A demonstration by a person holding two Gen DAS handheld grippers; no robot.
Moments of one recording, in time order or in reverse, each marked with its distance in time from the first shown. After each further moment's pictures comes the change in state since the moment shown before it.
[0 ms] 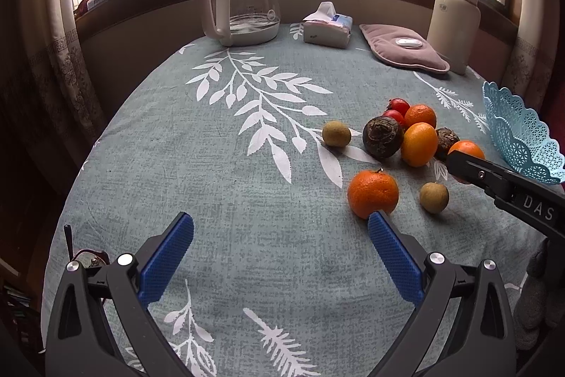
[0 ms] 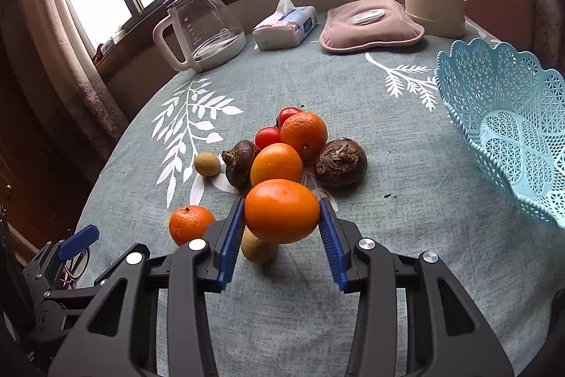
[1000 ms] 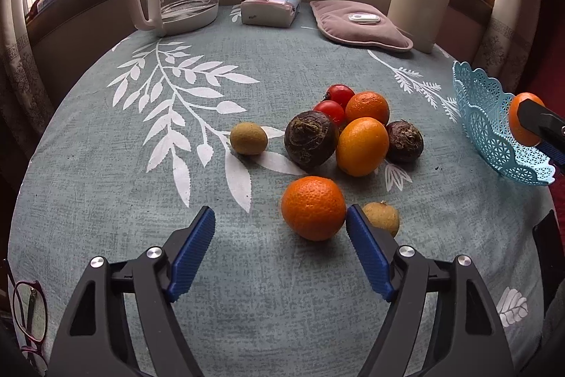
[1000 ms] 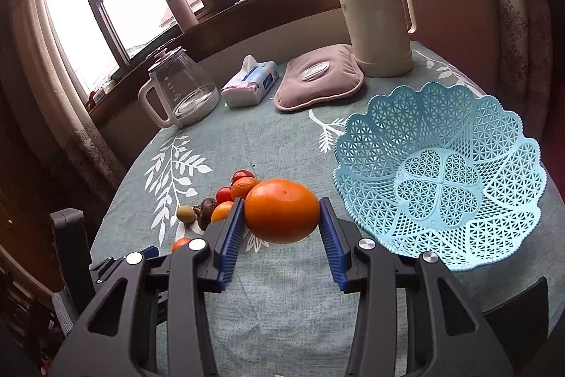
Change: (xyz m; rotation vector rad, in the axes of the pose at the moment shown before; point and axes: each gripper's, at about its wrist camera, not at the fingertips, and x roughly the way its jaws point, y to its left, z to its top) left arm 0.042 -0.056 0.023 0.059 0.086 -0.148; right arm -0.072 -0.062 0.024 0.094 -0.141 -0.034
